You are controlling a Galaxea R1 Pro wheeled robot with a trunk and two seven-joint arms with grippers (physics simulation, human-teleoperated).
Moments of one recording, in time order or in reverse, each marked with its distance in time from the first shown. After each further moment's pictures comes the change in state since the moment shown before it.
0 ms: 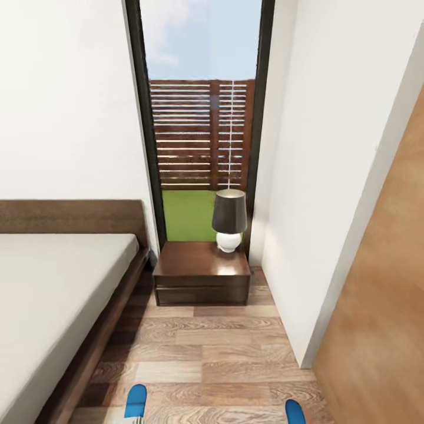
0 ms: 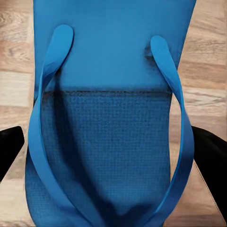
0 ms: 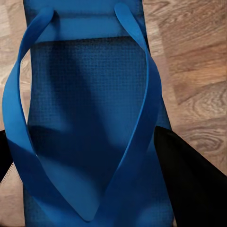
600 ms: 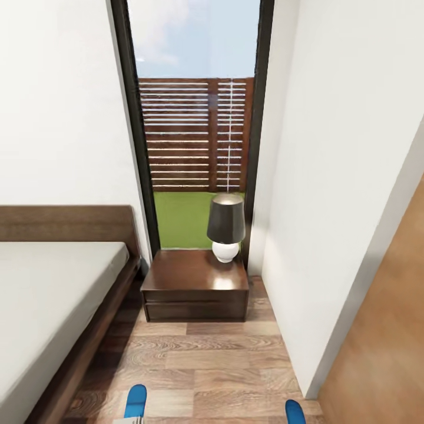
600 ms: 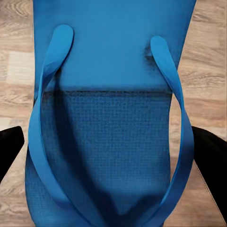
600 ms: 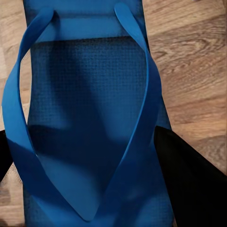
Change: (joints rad) left arm 0.000 0.000 0.000 0.000 0.000 0.000 0.000; right arm 0.000 0.000 0.000 0.000 0.000 0.000 0.000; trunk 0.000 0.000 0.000
